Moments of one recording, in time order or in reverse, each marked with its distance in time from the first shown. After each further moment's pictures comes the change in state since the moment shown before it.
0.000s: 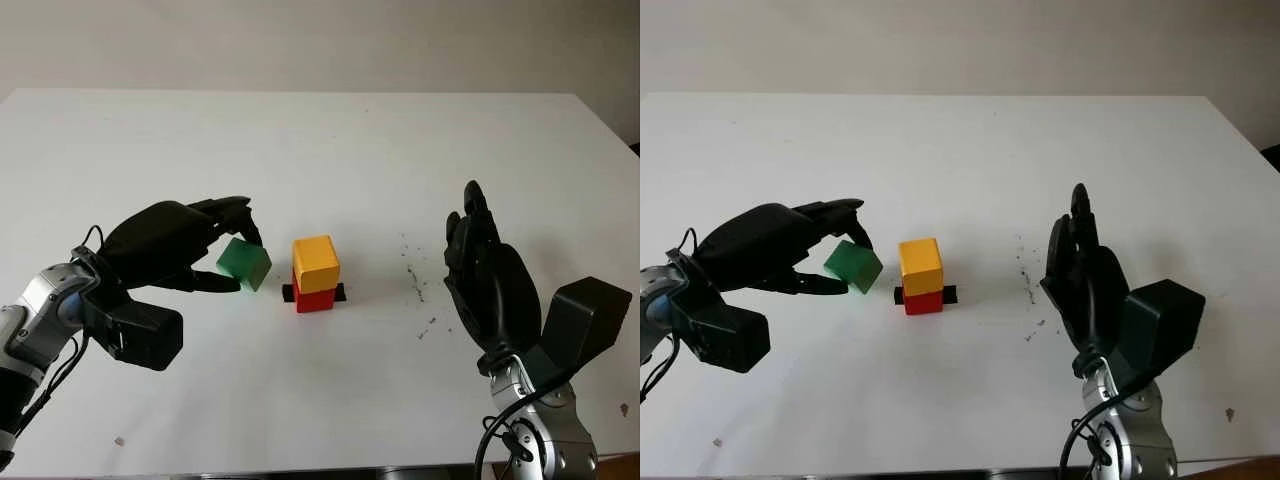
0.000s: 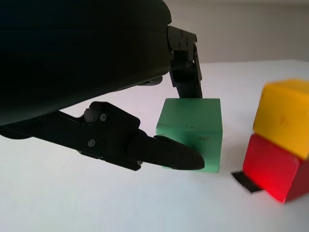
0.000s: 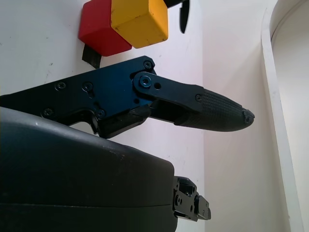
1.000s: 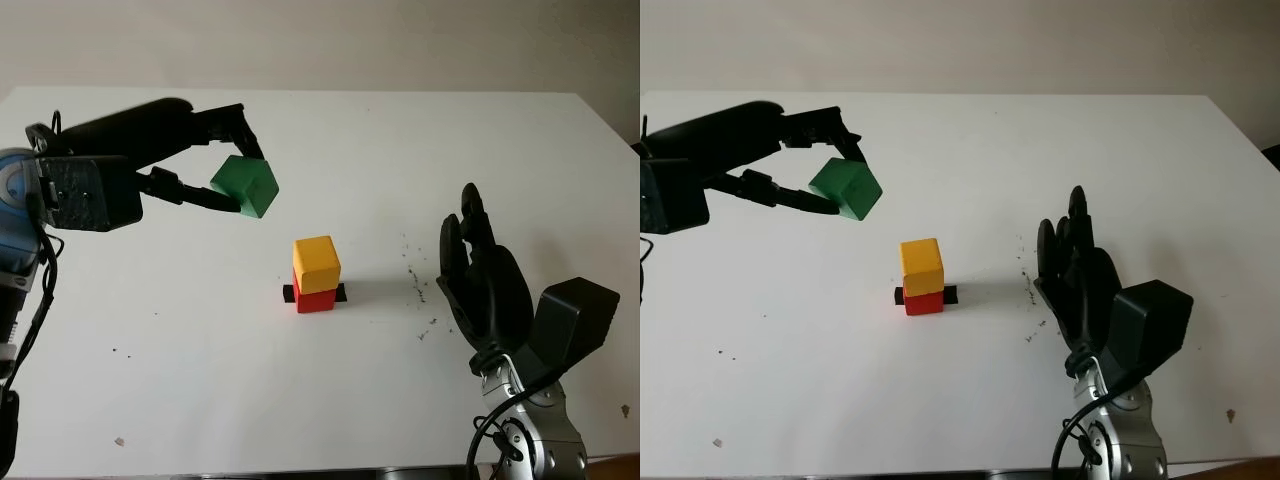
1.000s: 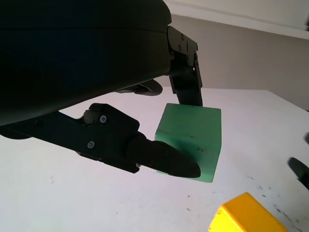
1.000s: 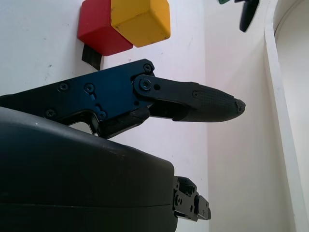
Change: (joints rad) left arm -0.364 -0.011 0.058 -0.009 -0.292 0.212 -0.470; right arm -0.004 0.026 0.026 0.013 -0.032 -0.006 -0.031
